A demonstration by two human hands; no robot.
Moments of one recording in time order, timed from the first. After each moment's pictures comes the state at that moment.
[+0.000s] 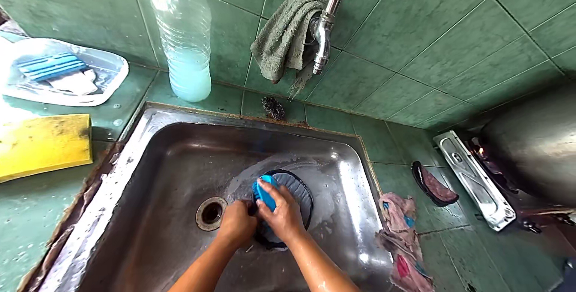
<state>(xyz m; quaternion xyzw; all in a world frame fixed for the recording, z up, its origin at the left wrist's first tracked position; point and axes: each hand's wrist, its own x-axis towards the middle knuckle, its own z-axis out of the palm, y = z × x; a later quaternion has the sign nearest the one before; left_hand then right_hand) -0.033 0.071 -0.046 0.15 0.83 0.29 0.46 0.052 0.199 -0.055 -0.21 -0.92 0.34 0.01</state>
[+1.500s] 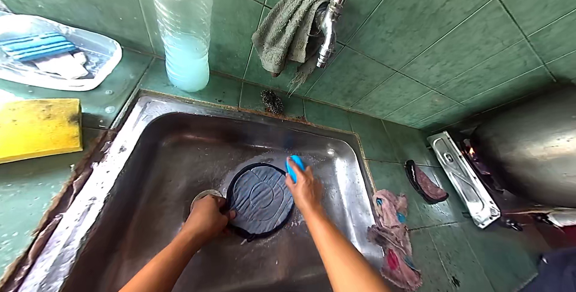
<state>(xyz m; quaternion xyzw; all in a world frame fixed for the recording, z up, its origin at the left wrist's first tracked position) -0.055 0.028 -0.050 0.10 0.80 0.32 0.49 0.040 0.261 -0.040 -0.33 -0.94 0.09 -0.02</state>
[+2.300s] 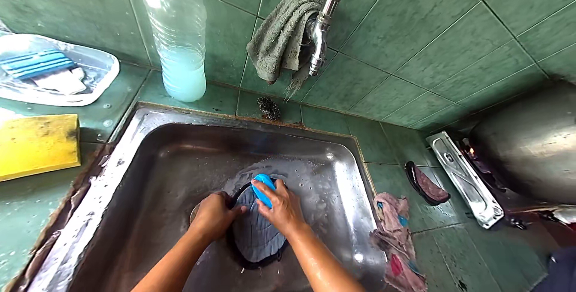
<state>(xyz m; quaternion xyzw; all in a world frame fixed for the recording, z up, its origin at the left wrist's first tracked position) -0.070 0.045 -0.047 0.14 0.83 0.30 0.45 0.044 0.213 -0.055 -0.15 -0.97 0.17 0.02</state>
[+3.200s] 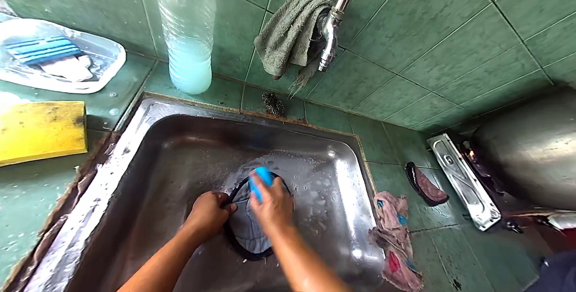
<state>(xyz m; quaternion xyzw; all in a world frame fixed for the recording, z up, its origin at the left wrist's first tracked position) -0.065 0.027 -0.051 0.15 0.83 0.30 0.45 0.036 0.170 -0.041 -0.25 -0.96 0.13 -0.01</state>
